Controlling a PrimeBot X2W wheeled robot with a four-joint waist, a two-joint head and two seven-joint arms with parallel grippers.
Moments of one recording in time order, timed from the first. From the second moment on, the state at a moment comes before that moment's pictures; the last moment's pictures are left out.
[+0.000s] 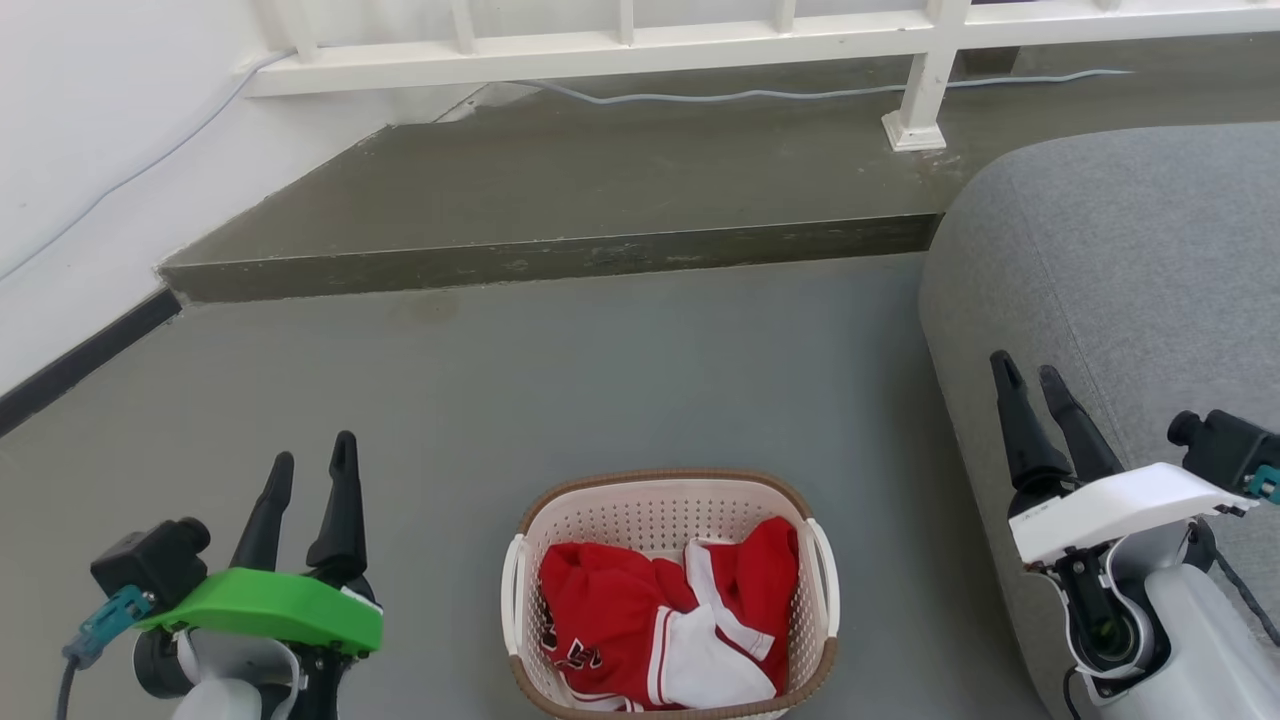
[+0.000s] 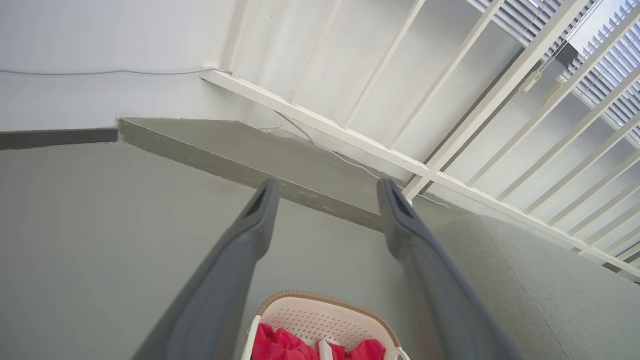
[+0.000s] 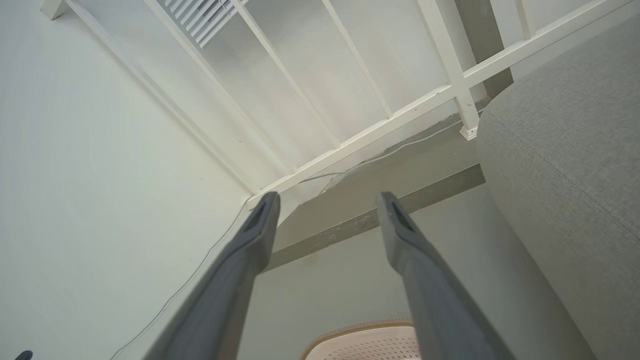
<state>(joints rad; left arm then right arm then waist) -0.06 0.06 -0.11 0.18 -0.70 -0.08 -0.15 -0.10 -0.18 0.19 0.22 0.79 0.07 -0.15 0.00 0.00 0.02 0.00</state>
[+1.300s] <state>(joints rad) -0.08 0.05 -0.16 0.13 -0.28 -0.08 -0.25 -0.14 -0.18 0.24 0.21 0.37 0.04 -0.25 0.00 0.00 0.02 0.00</state>
